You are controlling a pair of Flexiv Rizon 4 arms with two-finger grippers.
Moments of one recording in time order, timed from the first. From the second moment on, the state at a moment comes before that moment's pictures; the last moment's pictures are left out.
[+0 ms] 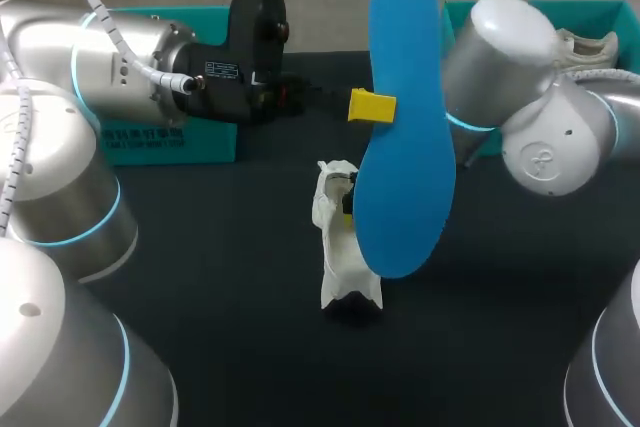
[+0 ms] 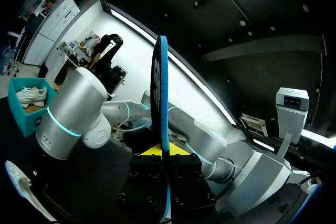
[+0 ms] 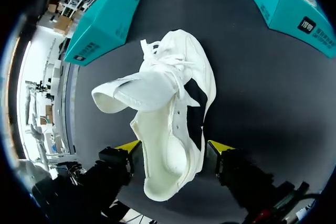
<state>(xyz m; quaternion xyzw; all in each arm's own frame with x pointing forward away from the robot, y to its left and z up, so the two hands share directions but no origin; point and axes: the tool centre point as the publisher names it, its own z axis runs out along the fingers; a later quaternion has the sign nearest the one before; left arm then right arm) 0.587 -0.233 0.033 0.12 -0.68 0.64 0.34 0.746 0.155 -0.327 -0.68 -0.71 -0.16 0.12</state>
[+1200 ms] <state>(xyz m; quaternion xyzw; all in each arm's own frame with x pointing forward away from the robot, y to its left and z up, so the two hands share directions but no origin) 0.587 -0.233 0.033 0.12 -0.68 0.64 0.34 0.771 0.109 -0.229 -0.64 -0.63 -0.34 0.28</state>
